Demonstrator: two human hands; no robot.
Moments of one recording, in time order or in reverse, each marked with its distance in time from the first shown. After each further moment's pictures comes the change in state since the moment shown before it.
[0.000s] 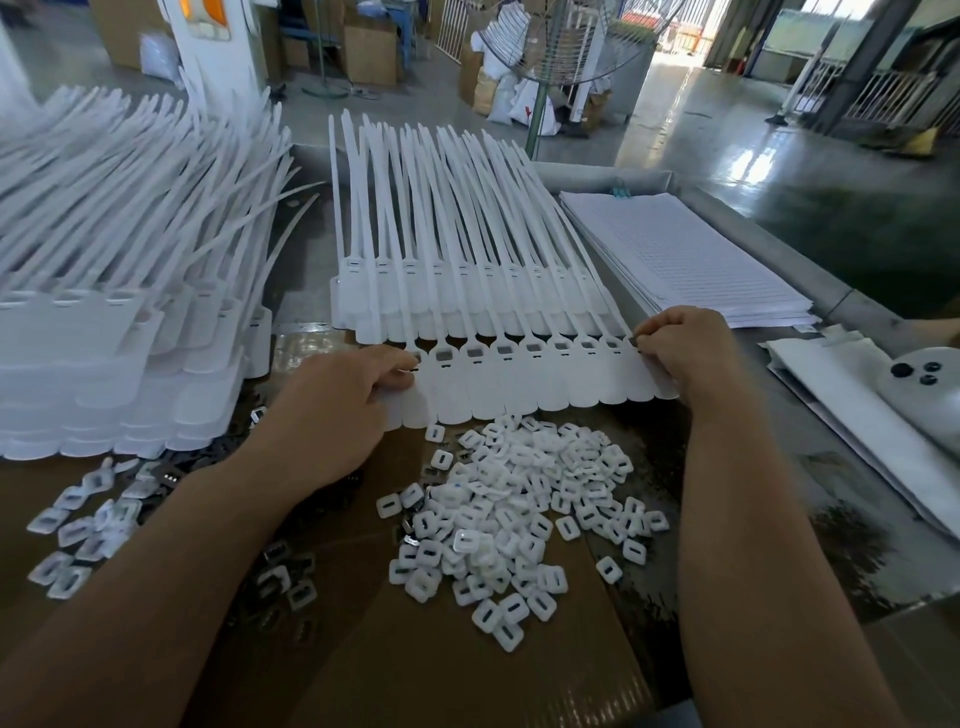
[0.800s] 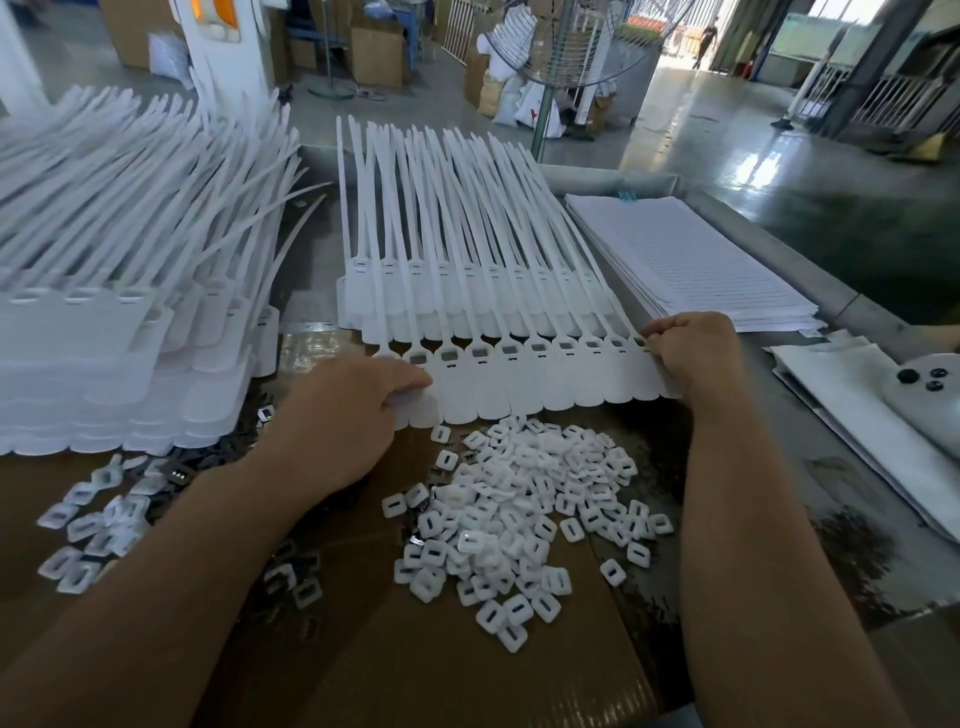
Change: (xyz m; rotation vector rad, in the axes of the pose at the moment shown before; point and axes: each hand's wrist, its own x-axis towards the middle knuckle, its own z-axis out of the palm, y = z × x) left_hand -0.003 -0.002 -0.001 0.084 -0.008 0.063; right_hand -0.003 -0.004 0.004 0.031 0.051 0.015
